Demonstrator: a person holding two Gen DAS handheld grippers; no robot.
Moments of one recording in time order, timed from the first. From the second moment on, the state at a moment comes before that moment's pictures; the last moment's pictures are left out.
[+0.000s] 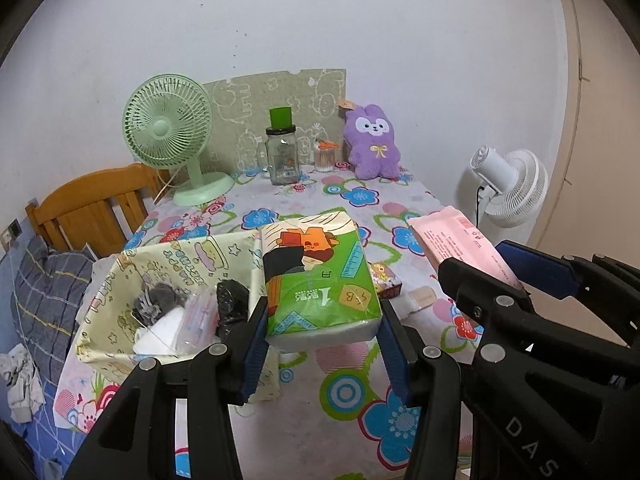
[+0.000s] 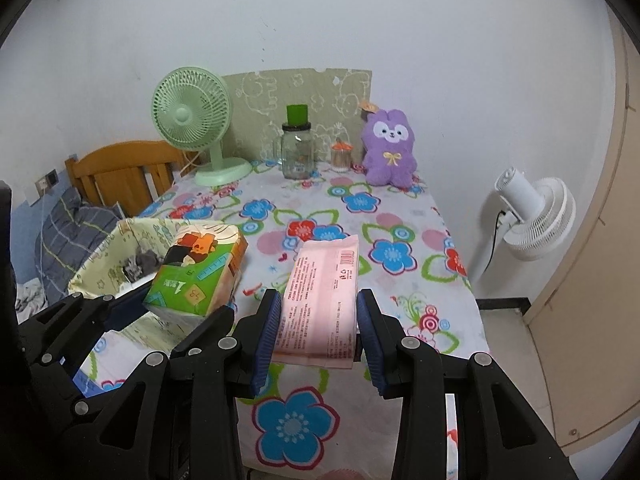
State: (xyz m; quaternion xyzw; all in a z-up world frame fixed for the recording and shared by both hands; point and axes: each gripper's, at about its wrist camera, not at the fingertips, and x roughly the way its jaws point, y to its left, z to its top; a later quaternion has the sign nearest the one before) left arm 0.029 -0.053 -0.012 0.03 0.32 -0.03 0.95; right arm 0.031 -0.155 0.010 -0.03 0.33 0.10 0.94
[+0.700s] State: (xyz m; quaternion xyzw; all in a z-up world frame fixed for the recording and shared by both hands) left arm 0.045 -0.003 0.002 0.02 0.31 -0.01 0.95; right arm 0.052 -0.098 0.026 -0.04 0.32 0.14 0.94
